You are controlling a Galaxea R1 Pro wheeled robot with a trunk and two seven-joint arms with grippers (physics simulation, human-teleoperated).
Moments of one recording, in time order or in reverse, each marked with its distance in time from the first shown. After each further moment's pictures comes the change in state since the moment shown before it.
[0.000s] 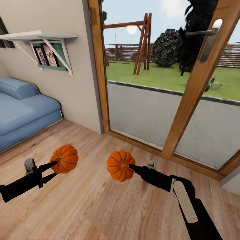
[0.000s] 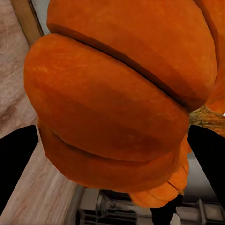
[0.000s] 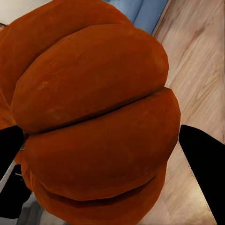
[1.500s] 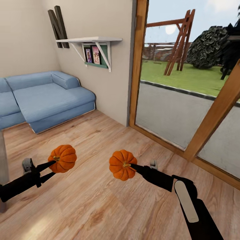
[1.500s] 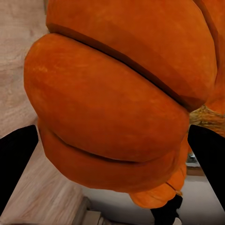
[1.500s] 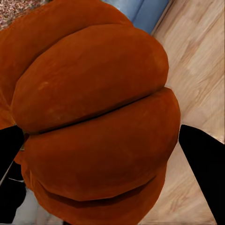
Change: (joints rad) left arm 0.000 0.001 0.026 -0.001 -0.016 0.001 -0.001; right arm 0.000 0.001 -0.026 0.001 0.017 0.001 -0.001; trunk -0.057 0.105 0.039
